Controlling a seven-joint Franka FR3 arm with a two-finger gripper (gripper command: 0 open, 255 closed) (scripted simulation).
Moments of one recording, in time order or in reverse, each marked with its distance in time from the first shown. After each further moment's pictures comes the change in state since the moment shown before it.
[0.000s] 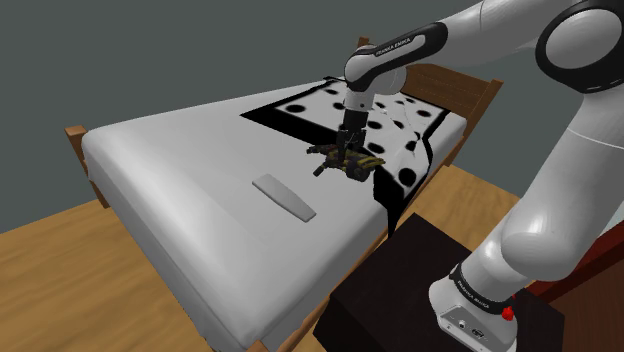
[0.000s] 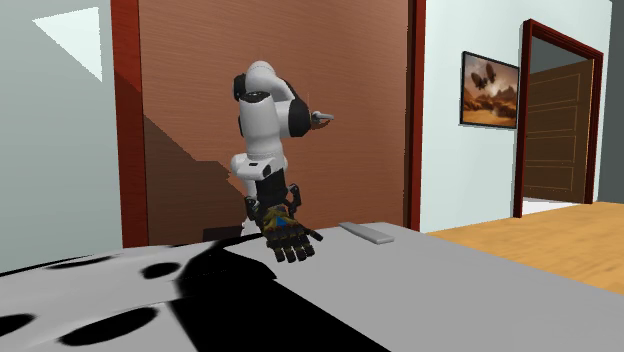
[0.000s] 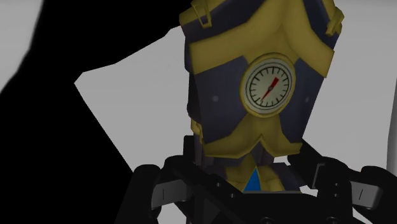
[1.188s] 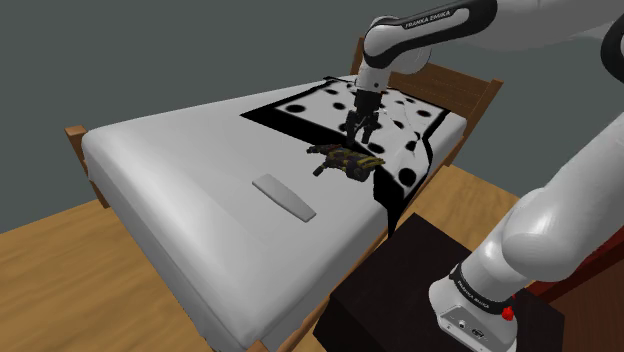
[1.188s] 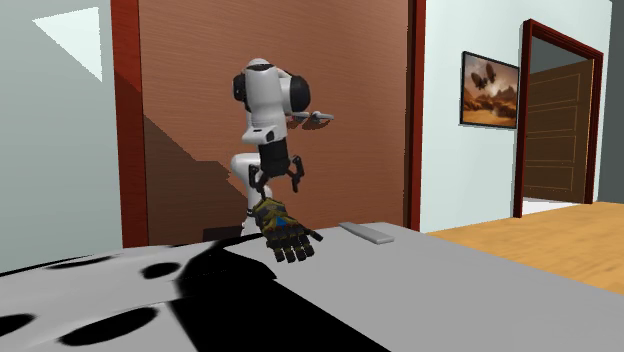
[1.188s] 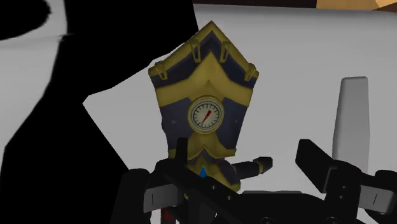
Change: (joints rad) arm 0.015 -0.202 0.012 -0.053 -0.037 -0.091 0.082
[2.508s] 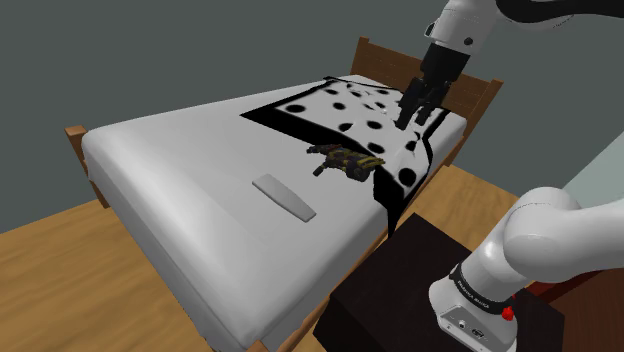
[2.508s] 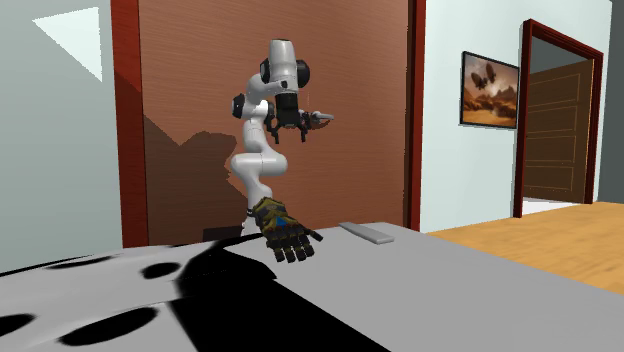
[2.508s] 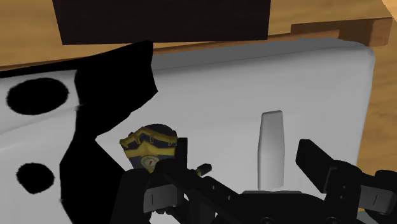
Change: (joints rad) arm 0.027 -0.747 0.179 -0.271 -0.036 -0.205 0.330
